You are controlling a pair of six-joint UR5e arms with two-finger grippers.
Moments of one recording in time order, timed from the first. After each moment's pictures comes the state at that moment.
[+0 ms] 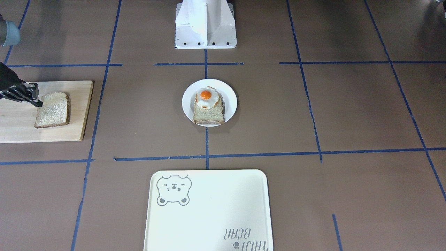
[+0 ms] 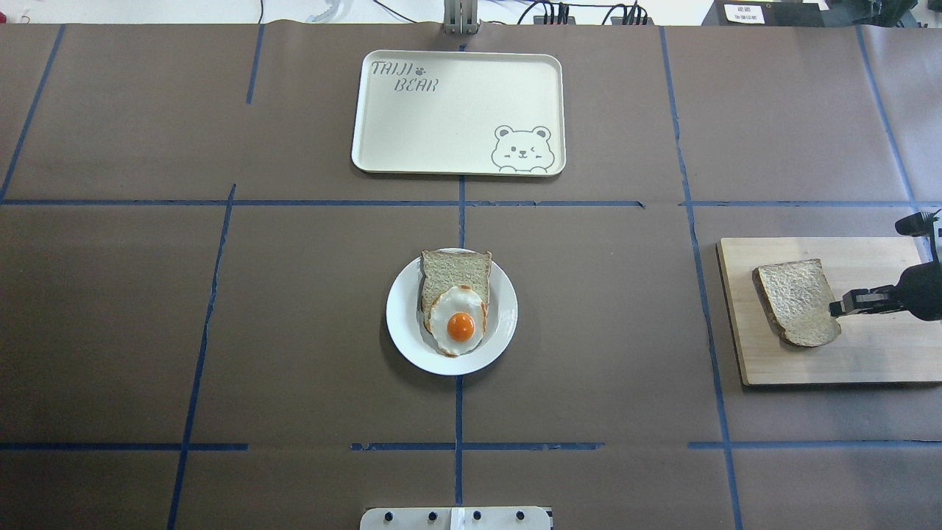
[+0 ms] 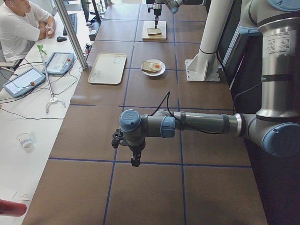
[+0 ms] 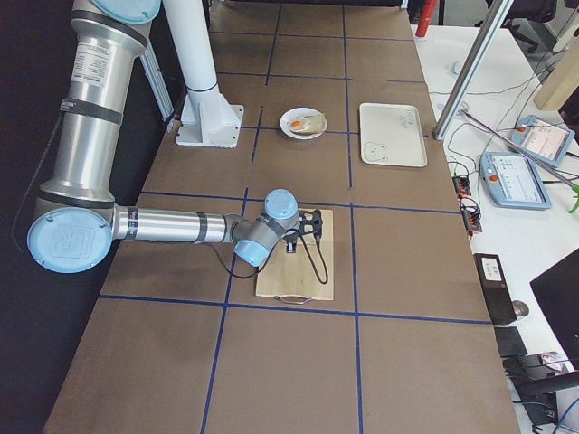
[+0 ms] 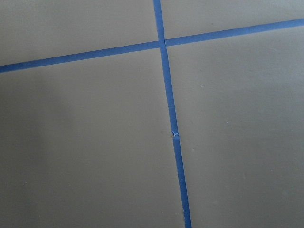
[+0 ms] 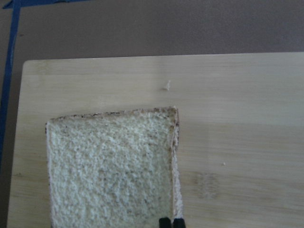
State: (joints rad) left arm -1.51 -1.47 -1.70 -1.53 -2.34 0.12; right arm 0.94 -1.80 1.64 -0.58 2.23 0.94
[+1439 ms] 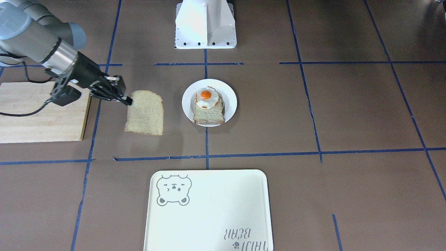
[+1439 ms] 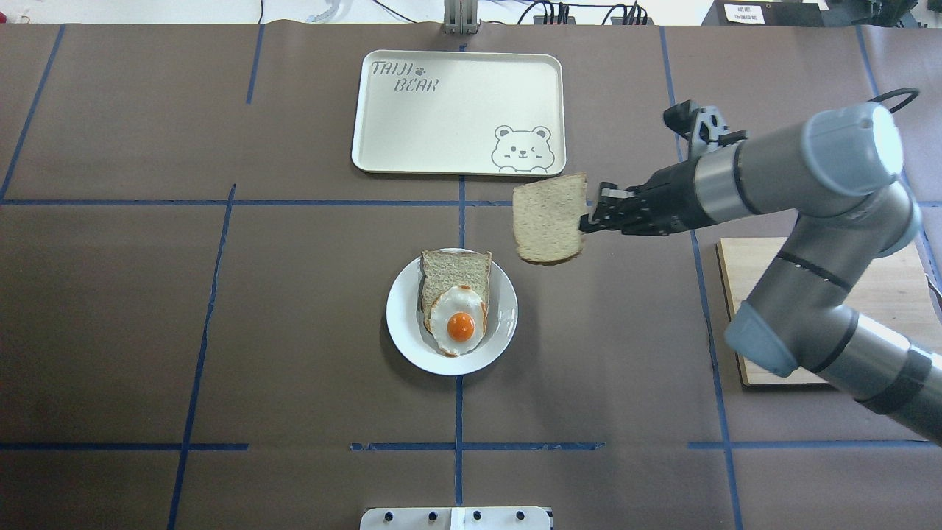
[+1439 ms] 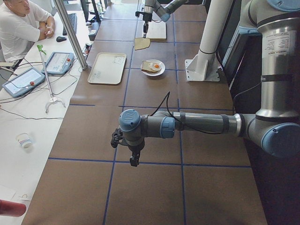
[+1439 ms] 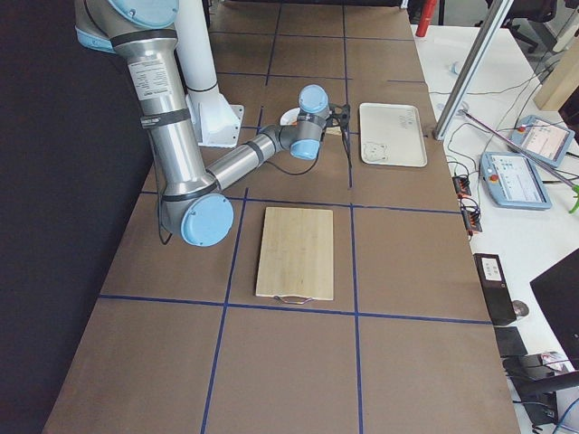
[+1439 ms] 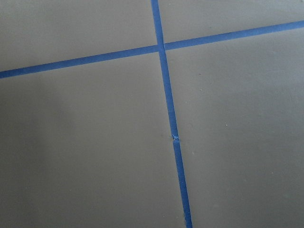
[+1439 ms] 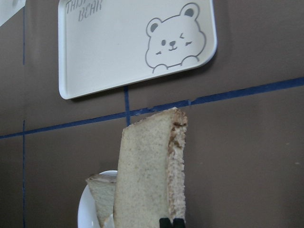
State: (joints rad) left arm -1.51 -1.48 -1.69 -1.55 -2.34 0.12; right arm 0.72 -1.22 1.77 -0.79 2.09 1.50
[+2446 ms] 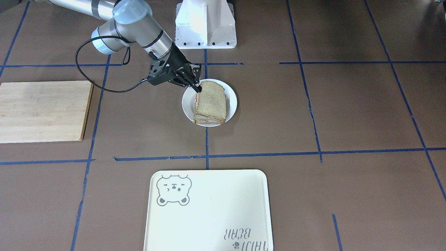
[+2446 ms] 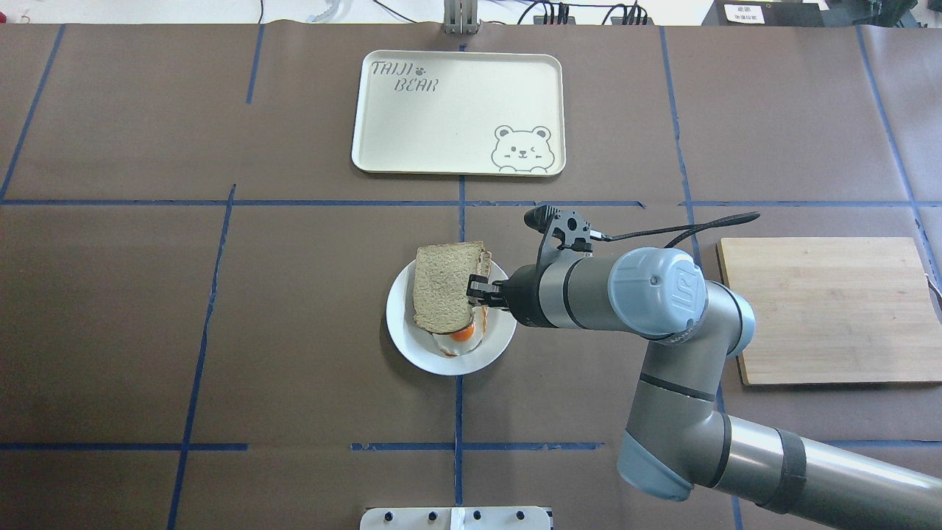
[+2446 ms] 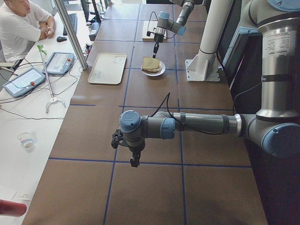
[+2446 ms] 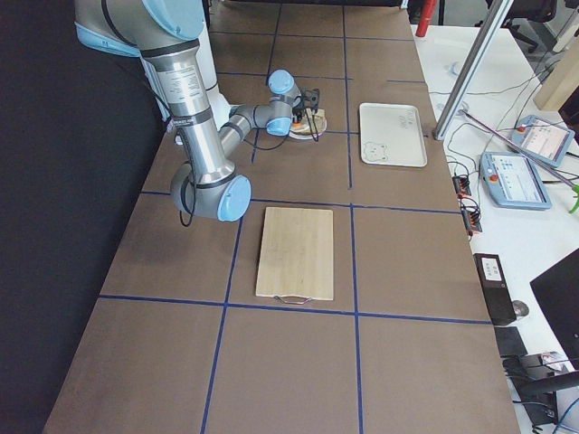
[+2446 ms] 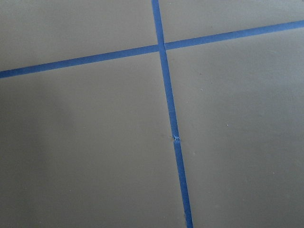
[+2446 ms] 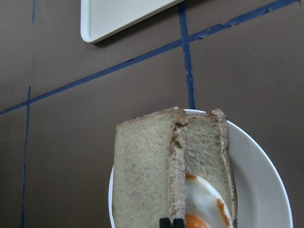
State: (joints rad) left arm -1.51 -1.47 -1.69 -1.55 -2.34 0.12; right arm 0.42 -1.11 1.72 -0.85 1.73 1.55
